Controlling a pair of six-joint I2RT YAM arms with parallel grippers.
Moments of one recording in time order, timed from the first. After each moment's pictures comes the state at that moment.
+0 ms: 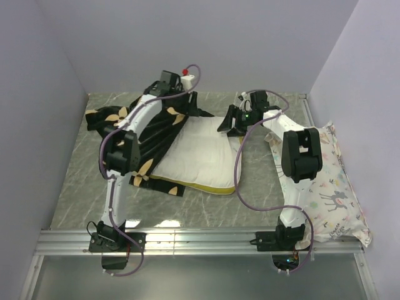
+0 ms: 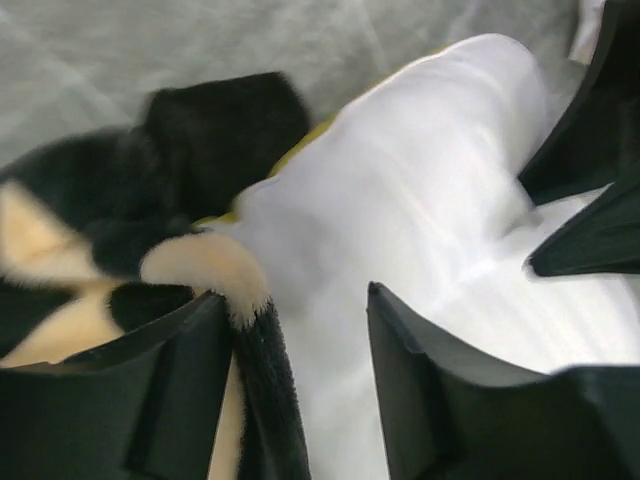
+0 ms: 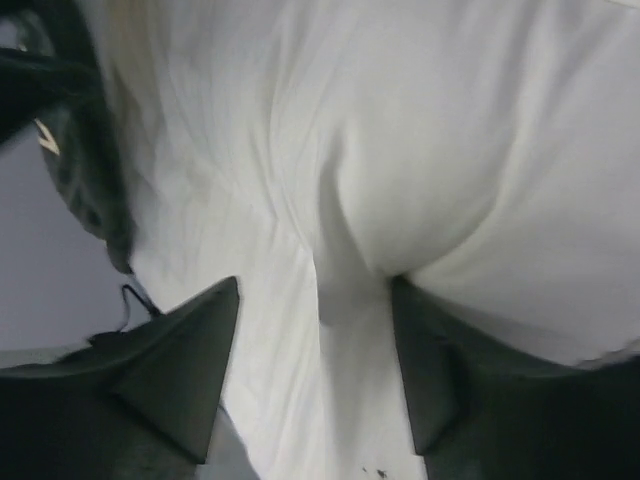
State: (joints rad) left arm -0.37 2.31 2.15 -0.62 0.50 0.00; right arm 0.17 2.04 1.53 -0.44 -0.73 0.43
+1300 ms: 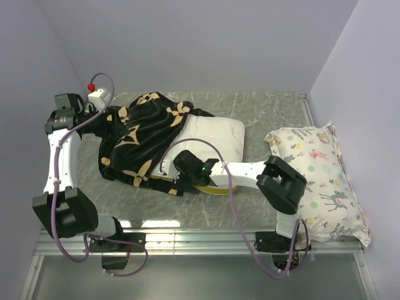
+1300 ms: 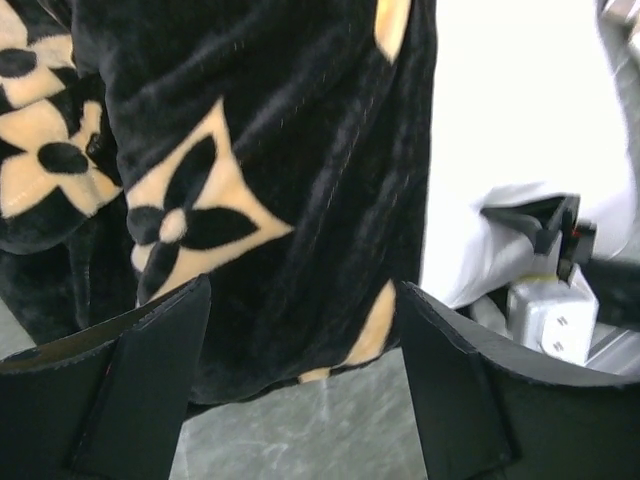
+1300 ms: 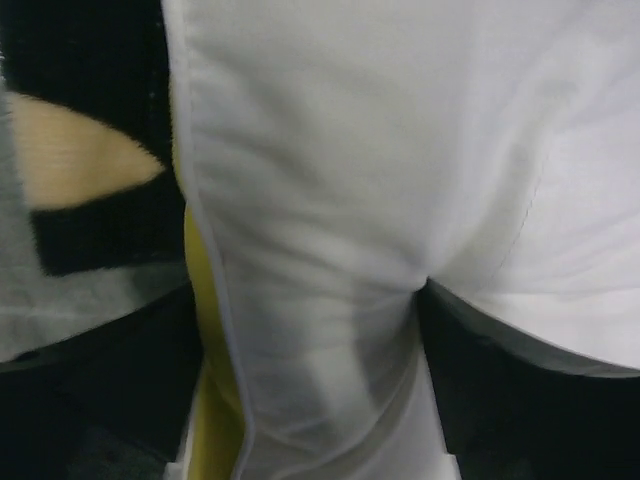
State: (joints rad) left arm 0.27 1.40 1.38 -0.83 0.73 0.26; right arm 1.02 1.83 1.15 -0.25 0.12 -0.48
